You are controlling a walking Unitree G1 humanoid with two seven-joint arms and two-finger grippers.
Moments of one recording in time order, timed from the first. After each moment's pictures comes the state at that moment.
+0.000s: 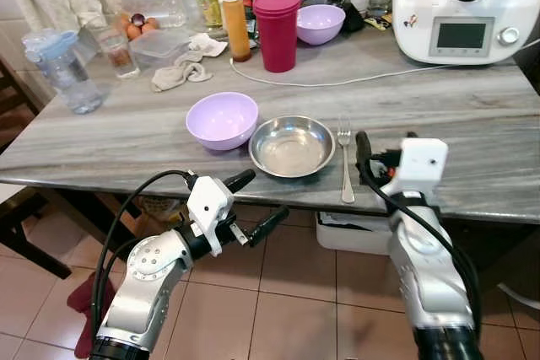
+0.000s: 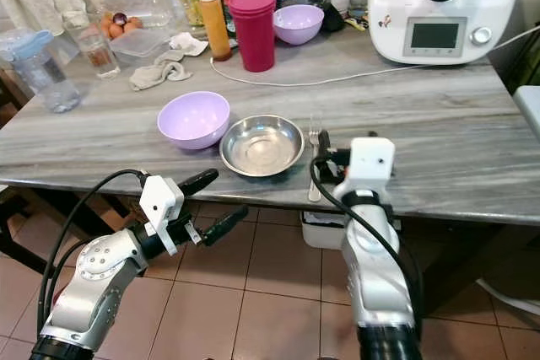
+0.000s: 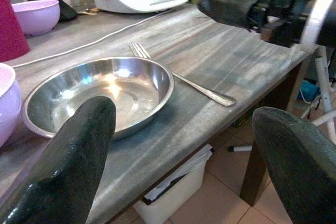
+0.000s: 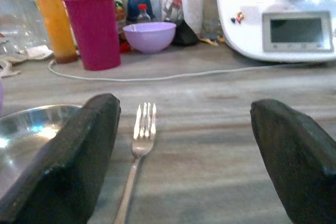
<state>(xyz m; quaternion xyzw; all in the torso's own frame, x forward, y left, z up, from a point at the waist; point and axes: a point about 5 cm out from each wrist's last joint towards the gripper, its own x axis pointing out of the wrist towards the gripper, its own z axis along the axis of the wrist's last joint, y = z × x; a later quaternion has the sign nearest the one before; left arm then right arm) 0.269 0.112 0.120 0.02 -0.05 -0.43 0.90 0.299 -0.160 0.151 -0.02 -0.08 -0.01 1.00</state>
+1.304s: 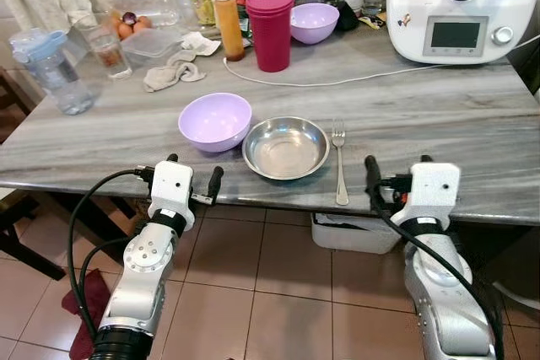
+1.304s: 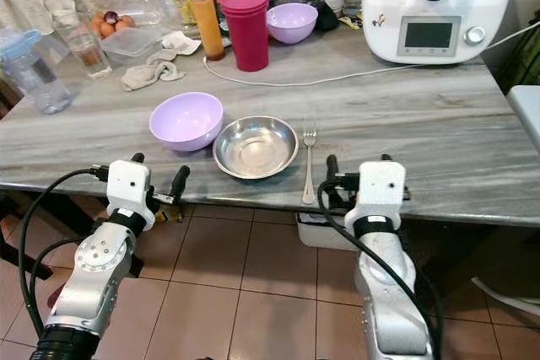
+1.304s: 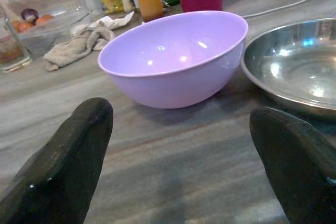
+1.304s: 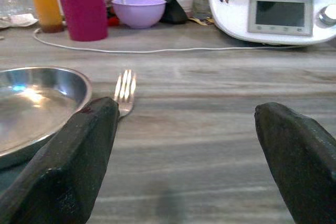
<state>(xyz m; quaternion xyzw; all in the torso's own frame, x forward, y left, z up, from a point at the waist) 0.299 0.157 0.105 0.08 -0.02 -0.08 0.99 0.271 -0.167 0.142 -0.05 -0.04 -0.02 1.00</state>
